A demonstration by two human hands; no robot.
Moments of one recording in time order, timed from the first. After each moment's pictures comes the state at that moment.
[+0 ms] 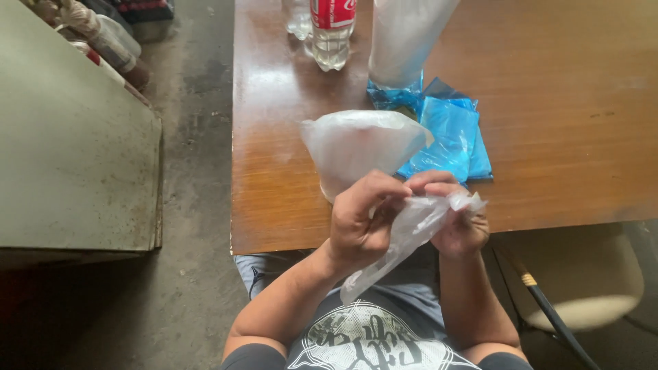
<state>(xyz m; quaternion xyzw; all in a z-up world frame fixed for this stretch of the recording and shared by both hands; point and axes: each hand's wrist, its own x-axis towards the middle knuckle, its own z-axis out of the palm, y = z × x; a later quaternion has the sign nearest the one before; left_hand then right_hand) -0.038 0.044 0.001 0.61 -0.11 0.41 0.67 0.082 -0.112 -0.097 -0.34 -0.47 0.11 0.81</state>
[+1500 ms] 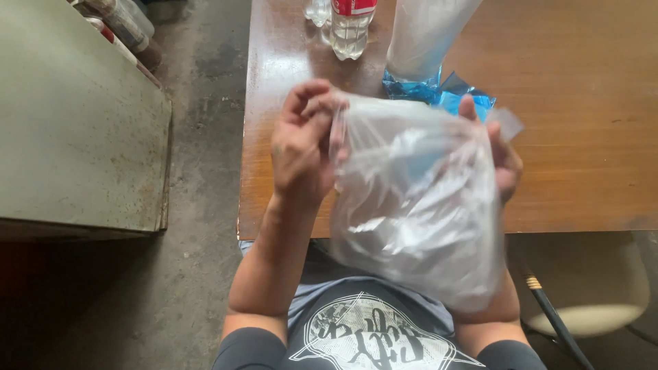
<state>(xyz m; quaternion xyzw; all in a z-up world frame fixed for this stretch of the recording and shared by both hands) -0.013 0.129 0.002 0.36 0.00 0.34 0.87 0.133 -0.114 -0.077 -0.12 -0.24 0.39 0.88</state>
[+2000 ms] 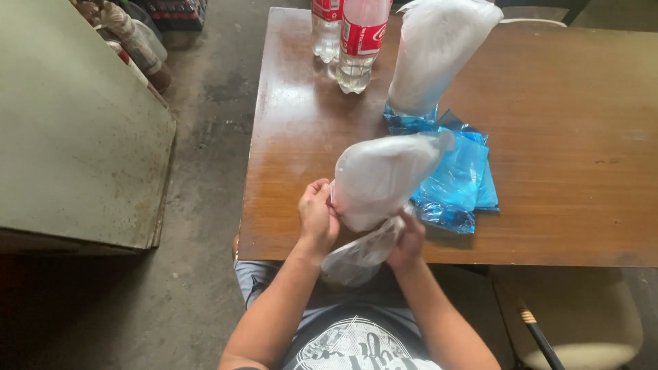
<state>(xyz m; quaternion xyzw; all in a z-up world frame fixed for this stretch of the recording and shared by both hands) 0.009 0.122 -0.195 0.24 0.34 0.29 0.86 0.083 -0.055 -0.241 -0.25 0.12 0.41 0.87</state>
